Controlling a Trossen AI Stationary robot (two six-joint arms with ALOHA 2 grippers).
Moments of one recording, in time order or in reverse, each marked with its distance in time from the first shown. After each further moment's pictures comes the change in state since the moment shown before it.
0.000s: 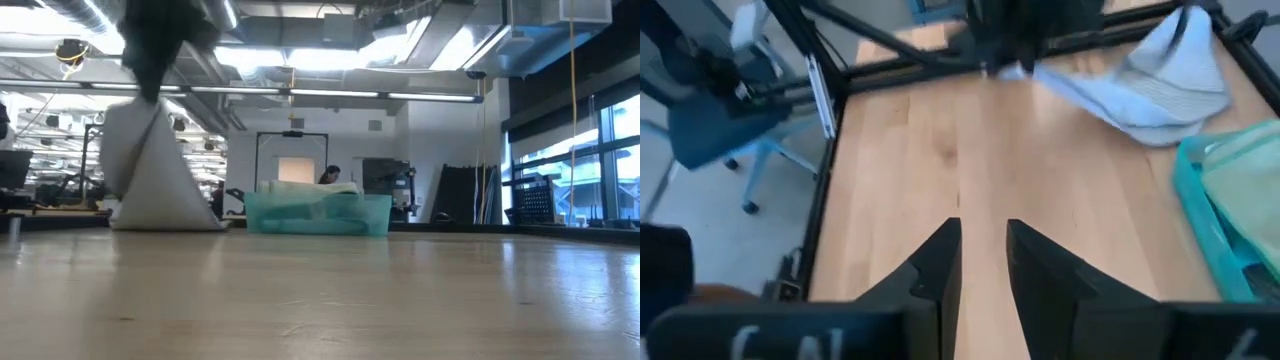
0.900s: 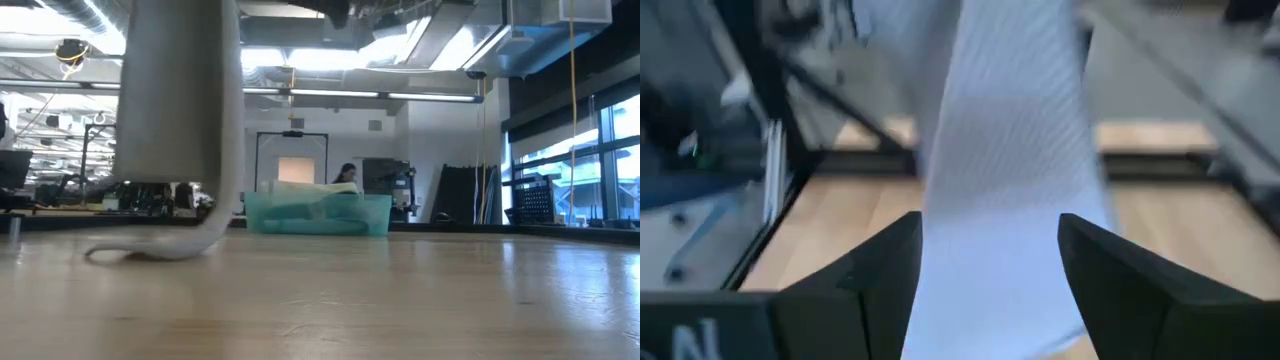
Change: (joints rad) left arm -0.152 -0.024 0.750 -0.050 0.017 0.048; right arm -0.054 0.271 -0.241 0.814 -0.004 -0.242
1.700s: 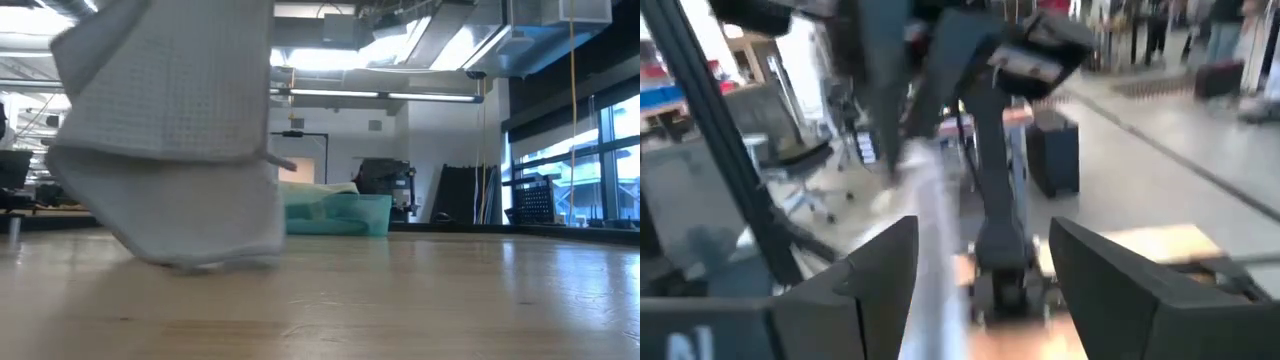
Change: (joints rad) left arm -0.017 0.001 0.004 0.045 0.008 -0.076; right arm -0.055 0.107 0.256 0.140 -0.031 0.132
